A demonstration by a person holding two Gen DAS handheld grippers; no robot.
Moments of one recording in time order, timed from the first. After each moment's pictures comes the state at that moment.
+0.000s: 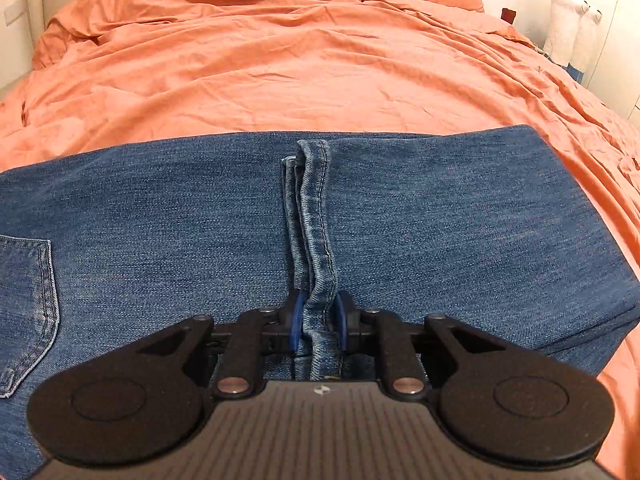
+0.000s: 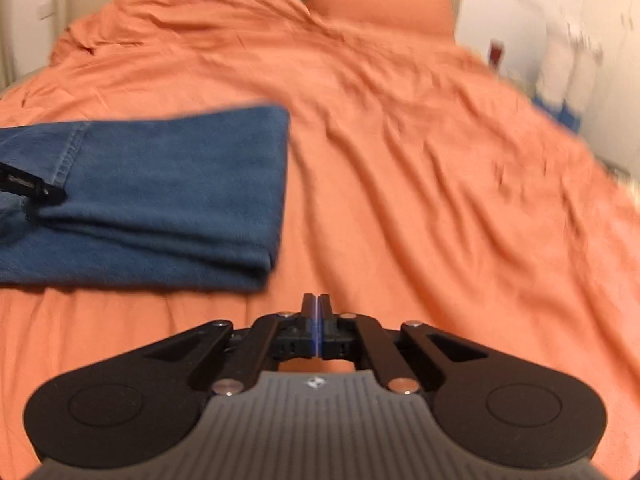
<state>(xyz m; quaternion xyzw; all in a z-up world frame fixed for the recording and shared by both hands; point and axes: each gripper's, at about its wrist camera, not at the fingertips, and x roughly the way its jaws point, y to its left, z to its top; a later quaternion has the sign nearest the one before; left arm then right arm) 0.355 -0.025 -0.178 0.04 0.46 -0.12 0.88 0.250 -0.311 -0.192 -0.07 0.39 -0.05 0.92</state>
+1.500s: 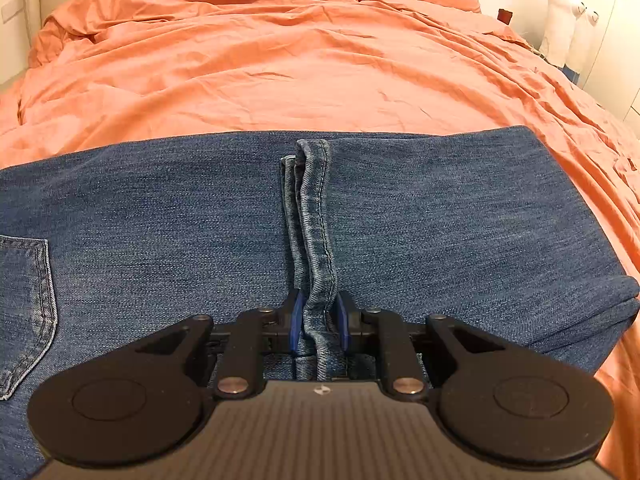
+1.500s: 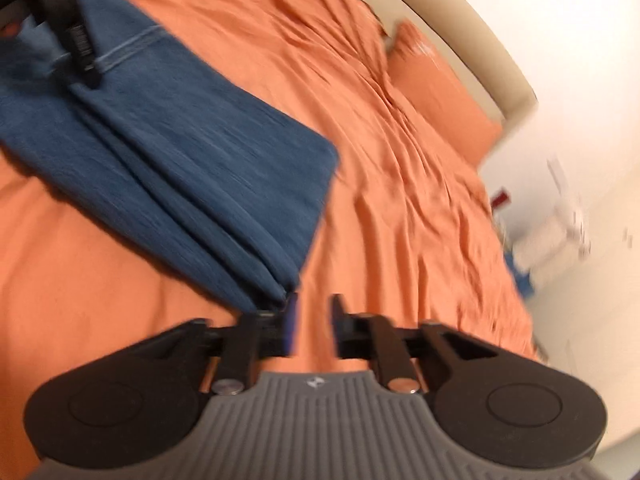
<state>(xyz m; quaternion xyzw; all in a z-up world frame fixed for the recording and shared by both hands) 0.356 -0.023 -0.177 0.03 0.46 -0.13 0.88 0.259 -0.233 -0.208 -0.35 0.36 -0.02 0.87</state>
